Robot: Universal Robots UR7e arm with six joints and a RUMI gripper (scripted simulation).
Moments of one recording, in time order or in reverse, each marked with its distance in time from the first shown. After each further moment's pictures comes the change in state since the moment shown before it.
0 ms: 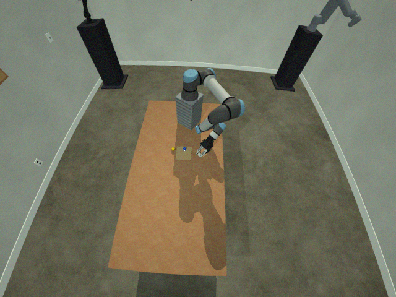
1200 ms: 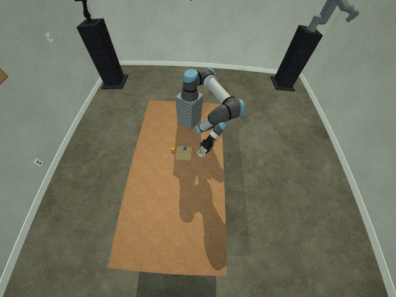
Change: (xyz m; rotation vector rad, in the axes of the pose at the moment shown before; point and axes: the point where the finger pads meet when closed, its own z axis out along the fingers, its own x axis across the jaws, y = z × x) arm 0.000 0.000 0.000 0.000 0.000 0.000
